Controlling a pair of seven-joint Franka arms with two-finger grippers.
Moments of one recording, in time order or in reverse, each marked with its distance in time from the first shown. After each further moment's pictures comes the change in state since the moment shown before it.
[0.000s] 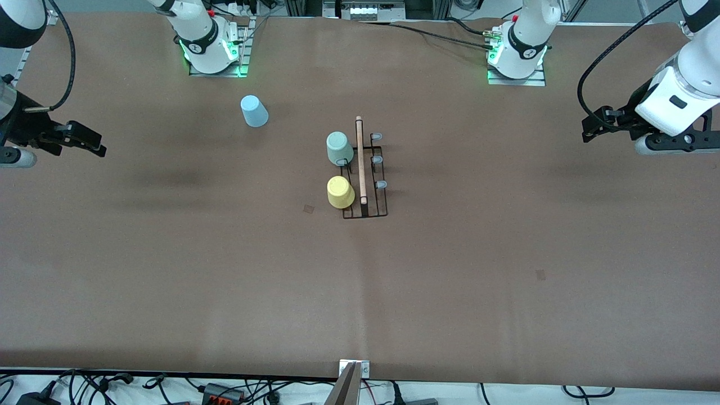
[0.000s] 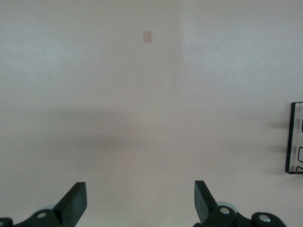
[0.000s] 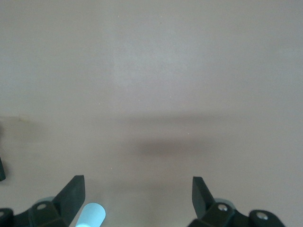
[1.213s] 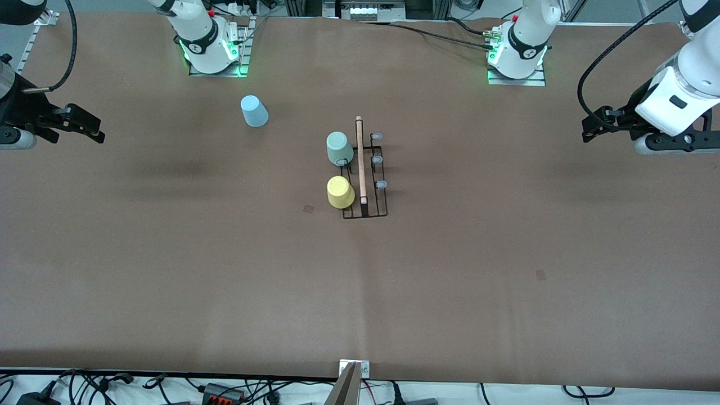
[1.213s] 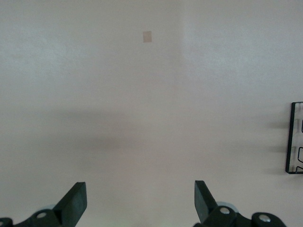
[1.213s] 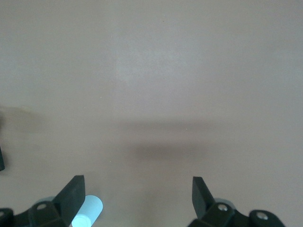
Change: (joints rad) left arm 0.000 0.000 0.000 0.000 0.000 0.000 0.000; right arm 0.004 -0.048 0.011 -0.014 -0.015 -0.023 -0.013
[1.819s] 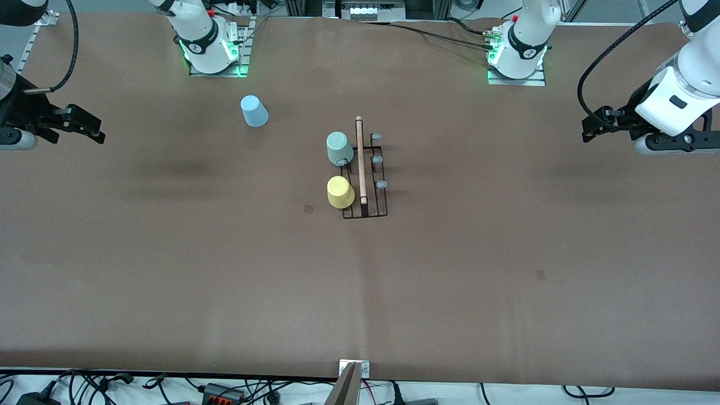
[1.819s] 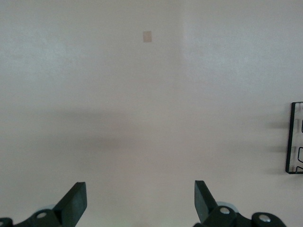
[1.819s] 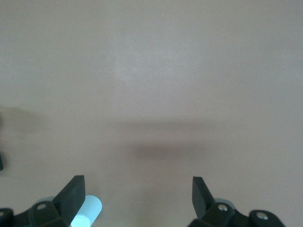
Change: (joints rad) left arm 0.000 0.000 0.000 0.000 0.000 0.000 0.000; right arm -0.056 0.001 0.056 0.000 -0.001 0.000 0.000
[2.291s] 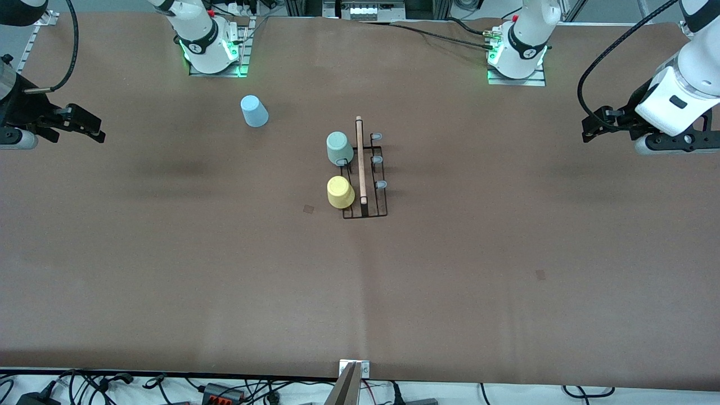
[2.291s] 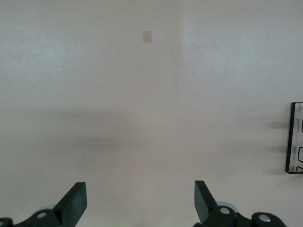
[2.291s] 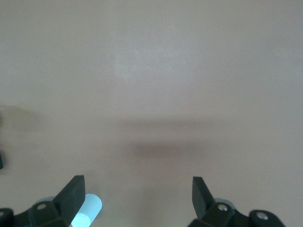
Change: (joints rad) left arm 0.000 0.000 0.000 0.000 0.000 0.000 0.000; right arm -0.003 -0.001 0.001 0.000 0.000 -0.007 0.002
